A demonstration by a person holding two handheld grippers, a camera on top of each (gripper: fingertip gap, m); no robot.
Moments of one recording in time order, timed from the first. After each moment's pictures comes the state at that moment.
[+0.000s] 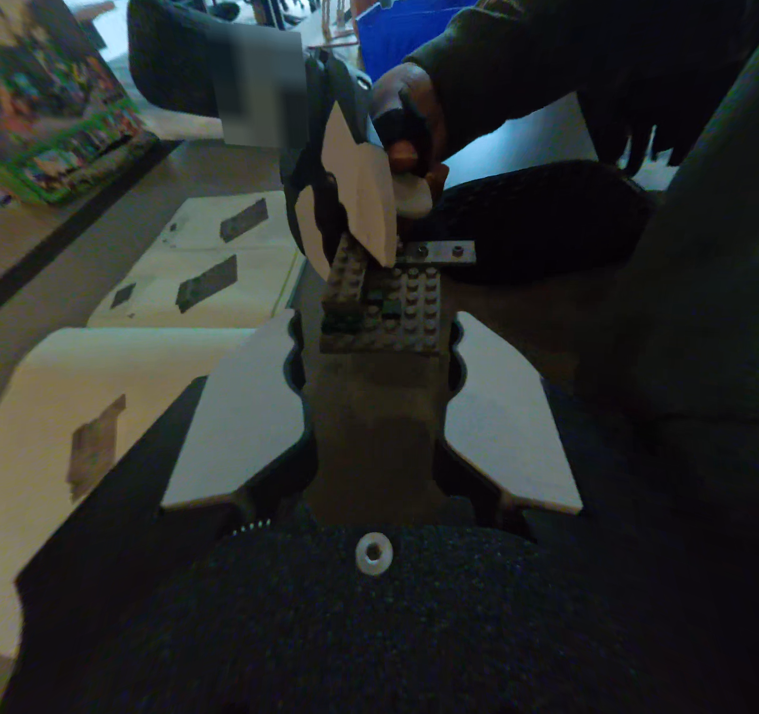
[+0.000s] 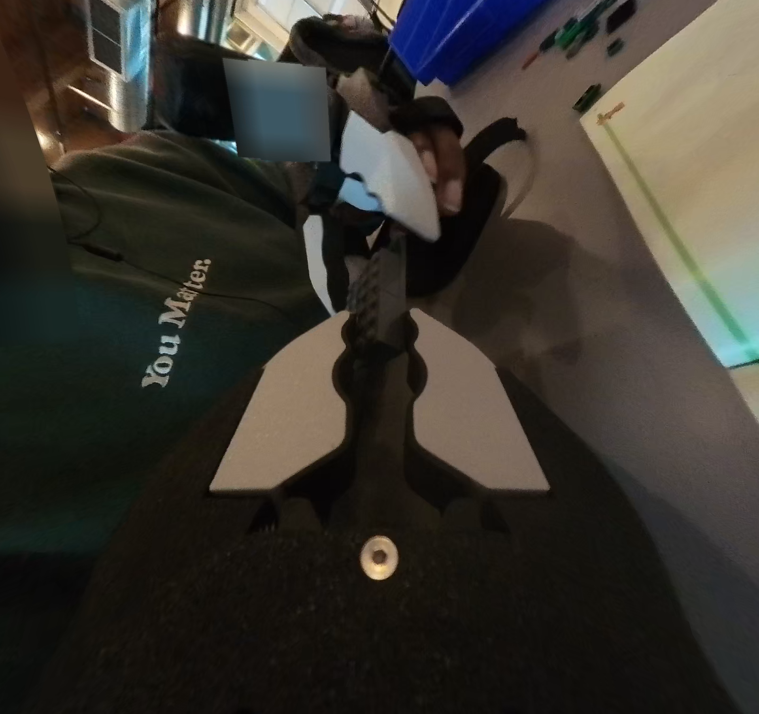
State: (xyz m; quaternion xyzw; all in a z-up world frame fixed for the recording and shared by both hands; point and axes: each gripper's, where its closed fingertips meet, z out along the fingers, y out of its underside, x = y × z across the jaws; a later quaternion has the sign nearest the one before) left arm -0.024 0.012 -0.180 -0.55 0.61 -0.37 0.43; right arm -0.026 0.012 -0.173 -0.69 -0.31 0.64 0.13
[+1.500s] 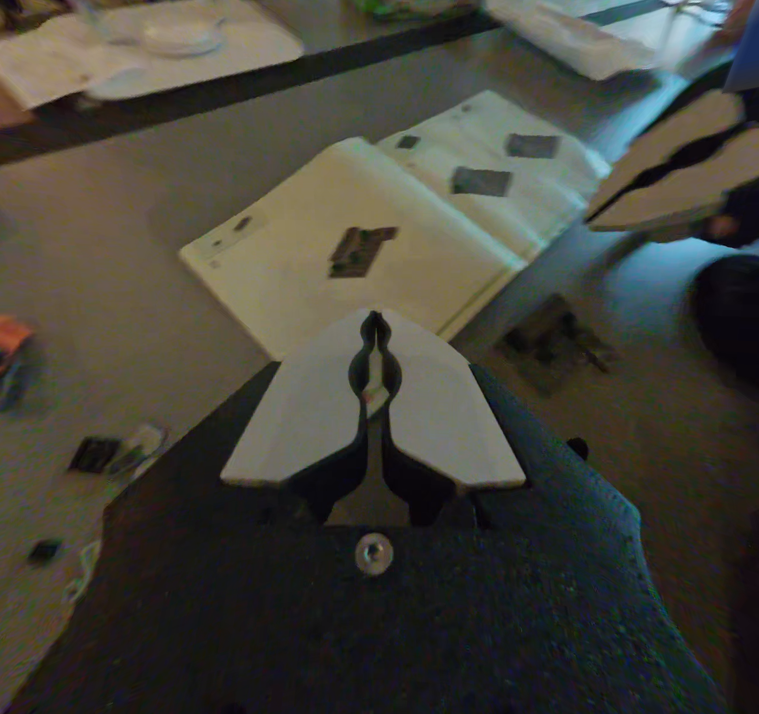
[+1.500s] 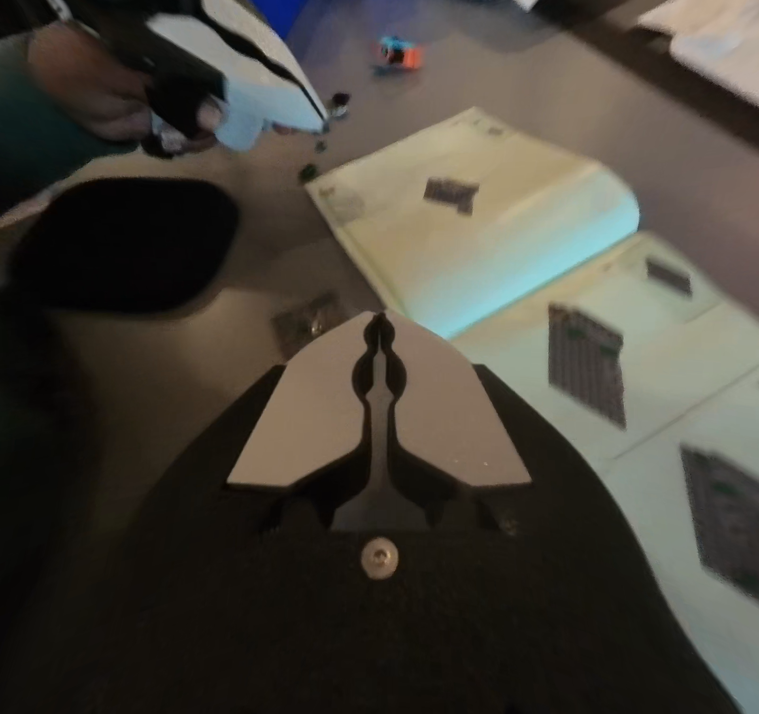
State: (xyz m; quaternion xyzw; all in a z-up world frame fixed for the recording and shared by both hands) left arm -0.119 0.142 -0.192 -0.79 0.36 -0.27 0.42; right arm 0.005 0.087 -0.193 -0.79 -0.36 0.27 0.42
